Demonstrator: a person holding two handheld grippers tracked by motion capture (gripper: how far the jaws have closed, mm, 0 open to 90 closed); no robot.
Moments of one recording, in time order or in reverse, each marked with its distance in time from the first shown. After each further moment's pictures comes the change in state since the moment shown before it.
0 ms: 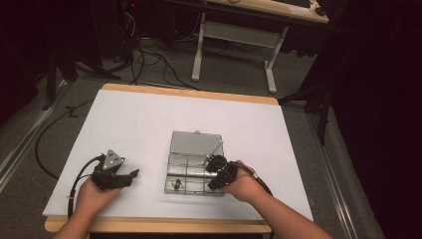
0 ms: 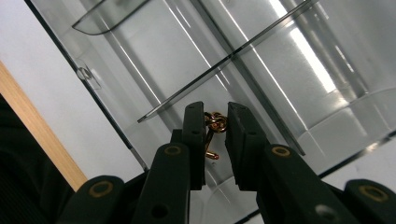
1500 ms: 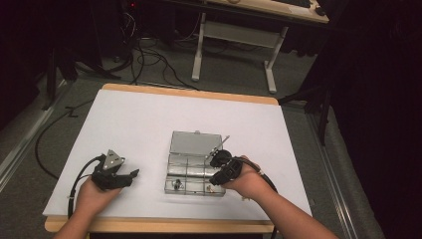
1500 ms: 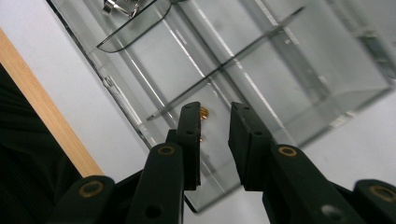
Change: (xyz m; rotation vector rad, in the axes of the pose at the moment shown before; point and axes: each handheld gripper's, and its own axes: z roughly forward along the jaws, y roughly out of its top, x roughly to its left) left arm 0.000 0.000 0.000 0.002 0.008 0.004; right arm -0.004 -0.002 -0.032 -0.063 -0.008 0.014
